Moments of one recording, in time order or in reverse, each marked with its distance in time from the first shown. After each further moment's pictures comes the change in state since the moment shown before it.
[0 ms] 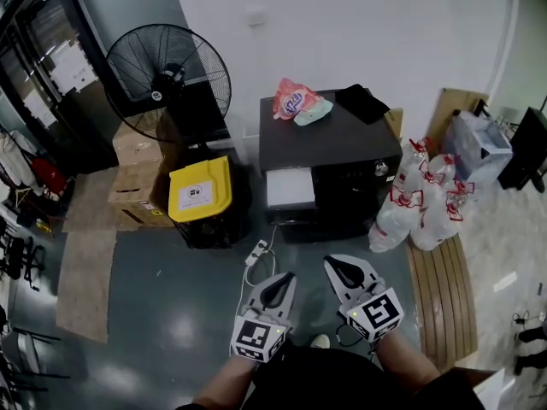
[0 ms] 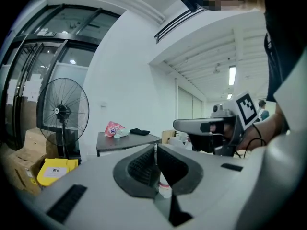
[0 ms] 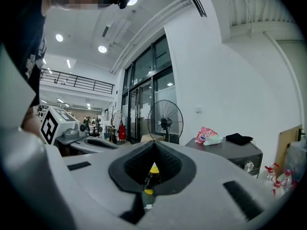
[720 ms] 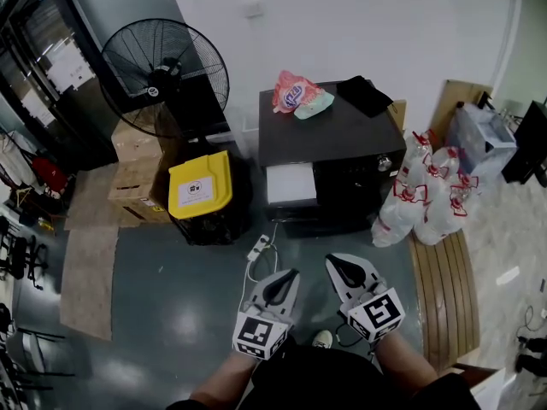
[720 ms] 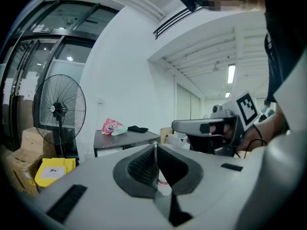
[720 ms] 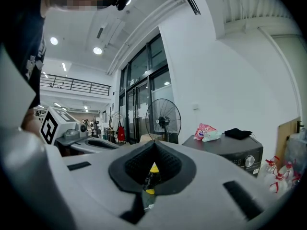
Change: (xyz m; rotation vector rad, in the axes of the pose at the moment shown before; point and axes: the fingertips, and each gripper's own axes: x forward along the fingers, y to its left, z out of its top) left arm 0.023 0.004 -0.006 0.003 0.037 -0.031; right arm 0.010 -0.017 -0.012 0.052 0.004 -0.018
